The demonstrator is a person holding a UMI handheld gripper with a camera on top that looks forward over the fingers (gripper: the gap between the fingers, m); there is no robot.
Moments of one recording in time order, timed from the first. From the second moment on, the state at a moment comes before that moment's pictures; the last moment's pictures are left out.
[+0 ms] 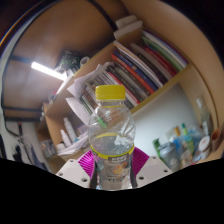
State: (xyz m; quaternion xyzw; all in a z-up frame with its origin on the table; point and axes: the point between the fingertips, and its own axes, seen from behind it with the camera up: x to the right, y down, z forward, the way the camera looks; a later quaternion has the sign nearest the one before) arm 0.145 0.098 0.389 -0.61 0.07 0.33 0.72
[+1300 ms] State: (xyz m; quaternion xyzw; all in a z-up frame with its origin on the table) arm 0.271 0.210 0.076 -0.77 -0.06 0.05 0.63
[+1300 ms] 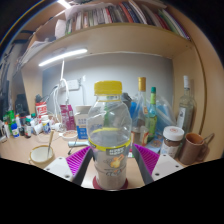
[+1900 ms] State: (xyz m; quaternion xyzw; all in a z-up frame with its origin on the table) arm 0.288 -0.006 0.138 -0.74 -0.03 0.02 0.67
